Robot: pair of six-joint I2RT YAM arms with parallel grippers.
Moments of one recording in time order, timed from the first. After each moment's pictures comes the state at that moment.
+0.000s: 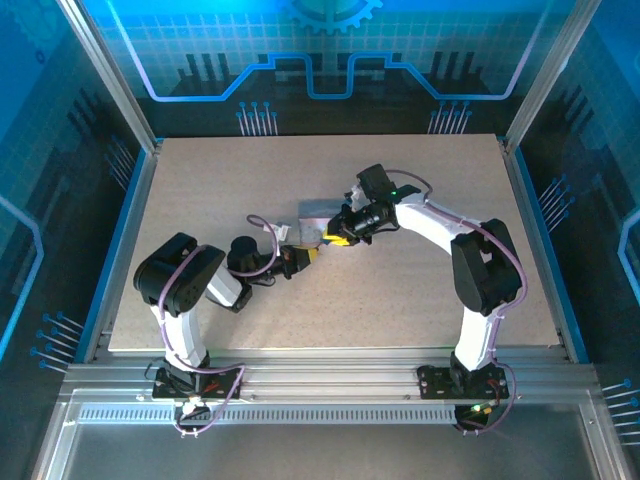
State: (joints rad) left arm -0.37 1.87 0.42 1.27 0.70 -0.64; right arm 0.47 1.87 1.36 -0.57 -0.69 0.77
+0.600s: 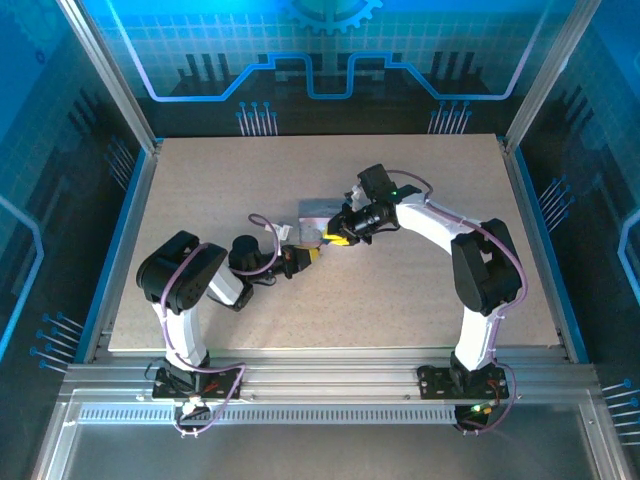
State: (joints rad) left arm -0.37 1.89 0.43 1.27 0.71 -0.64; right arm 0.46 1.87 1.36 -0.56 -0.70 0.78
